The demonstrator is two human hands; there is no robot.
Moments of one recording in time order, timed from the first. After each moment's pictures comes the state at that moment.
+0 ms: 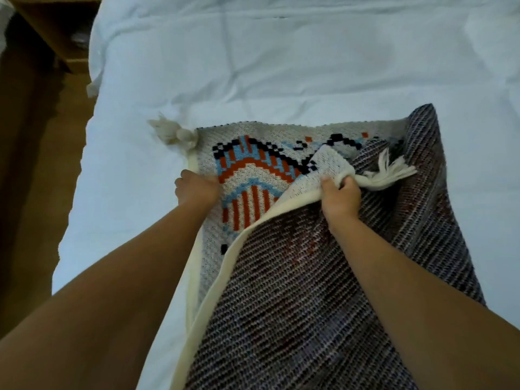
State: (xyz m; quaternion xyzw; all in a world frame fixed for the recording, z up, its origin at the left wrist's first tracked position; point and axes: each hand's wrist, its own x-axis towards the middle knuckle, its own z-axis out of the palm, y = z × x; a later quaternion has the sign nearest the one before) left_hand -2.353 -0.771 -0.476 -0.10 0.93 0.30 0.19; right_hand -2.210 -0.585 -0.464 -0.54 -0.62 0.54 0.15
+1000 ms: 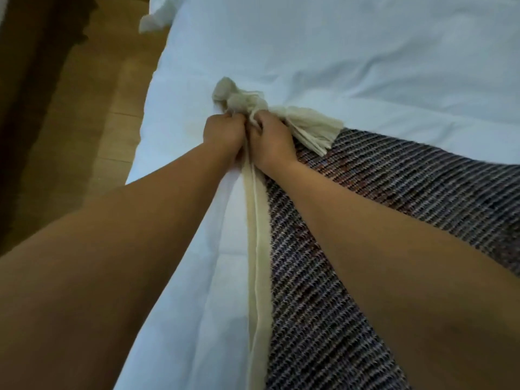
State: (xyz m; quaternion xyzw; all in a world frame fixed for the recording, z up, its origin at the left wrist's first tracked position) left_hand -2.525 -0.855 -0.508 -0.17 0.75 0.58 0.25; right_hand -2.485 -0.778 -0.508 -0.17 -0.90 0.40 -0.01
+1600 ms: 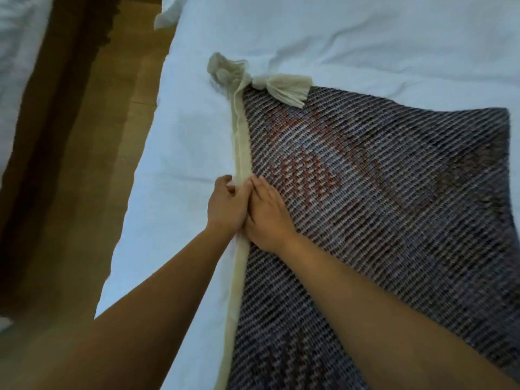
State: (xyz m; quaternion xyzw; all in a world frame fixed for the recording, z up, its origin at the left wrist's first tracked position) left_hand -2.296 -0.902 -0.490 -0.12 0.84 0.48 0.21; right_hand -2.251 -0.816 -0.487 -0.03 -0.94 0.28 -0.16
